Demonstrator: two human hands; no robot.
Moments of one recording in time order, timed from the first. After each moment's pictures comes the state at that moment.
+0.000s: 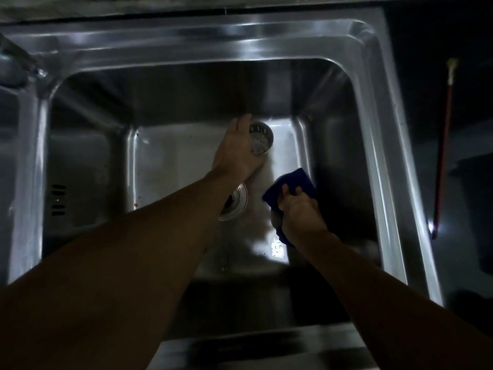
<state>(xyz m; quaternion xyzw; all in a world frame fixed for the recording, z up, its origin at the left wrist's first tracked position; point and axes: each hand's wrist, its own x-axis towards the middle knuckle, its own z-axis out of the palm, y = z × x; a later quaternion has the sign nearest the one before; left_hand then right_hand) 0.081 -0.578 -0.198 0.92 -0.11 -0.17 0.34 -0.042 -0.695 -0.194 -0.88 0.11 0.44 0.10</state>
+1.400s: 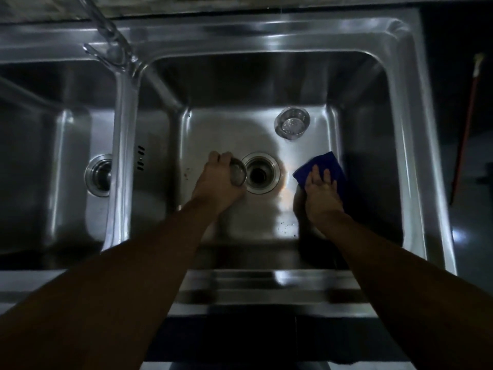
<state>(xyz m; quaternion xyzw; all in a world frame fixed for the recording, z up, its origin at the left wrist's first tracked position) -0.008 -0.433 -0.167 0.94 -0.05 -0.21 0.25 -0.071 -0.663 -0.183 -0.92 0.11 0.37 0.02</state>
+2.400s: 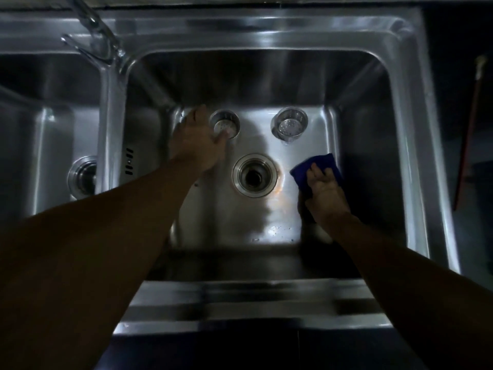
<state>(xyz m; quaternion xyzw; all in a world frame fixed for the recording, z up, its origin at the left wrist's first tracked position) 0.077 -0.429 -0.159 0.98 -0.05 -0.11 0.13 -0.067 -0.681 -0.178 -0.94 0.10 0.32 0.04</state>
